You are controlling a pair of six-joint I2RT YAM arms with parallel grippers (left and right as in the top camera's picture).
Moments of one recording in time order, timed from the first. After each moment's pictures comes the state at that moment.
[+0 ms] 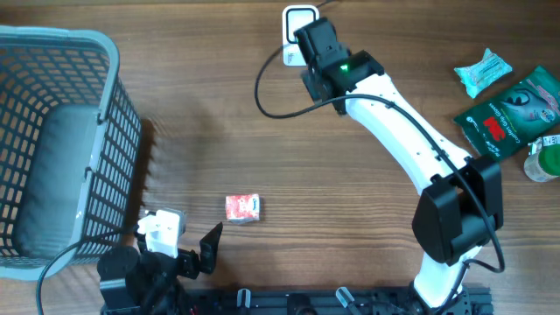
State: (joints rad) left arm 0.12 0.01 0.42 -1.02 0.42 0.07; right arm 0.51 1.95 1.68 -0.67 0.42 -0.09
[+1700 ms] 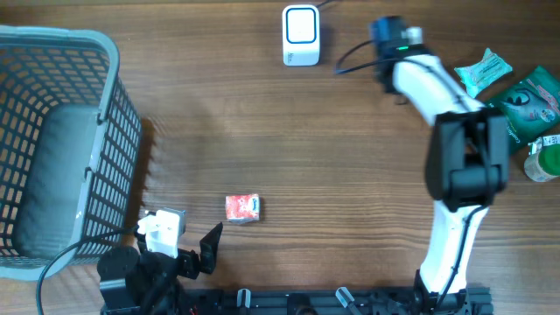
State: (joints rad) left arm 0.12 0.01 0.42 -1.02 0.42 0.07; right arm 0.07 2.22 1.67 -0.68 0.73 0.00
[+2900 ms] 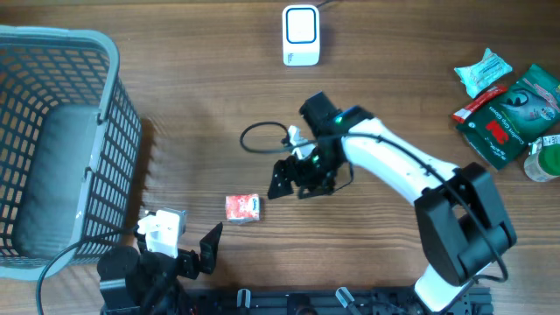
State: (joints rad) left arm 0.12 0.01 0.42 -1.02 0.42 0.07; right arm 0.58 1.85 1.19 -0.86 -0.72 0.29
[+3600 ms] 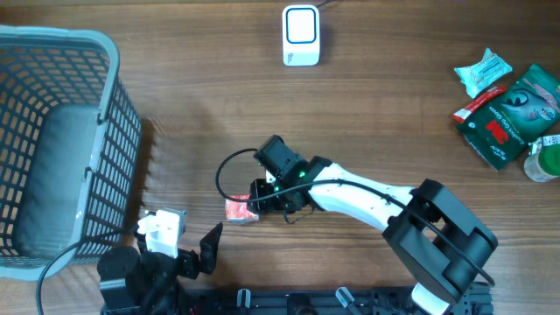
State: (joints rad) left arm 0.12 0.01 0.42 -1.02 0.42 0.07; right arm 0.85 1.85 1.02 -0.35 -0.40 0.80
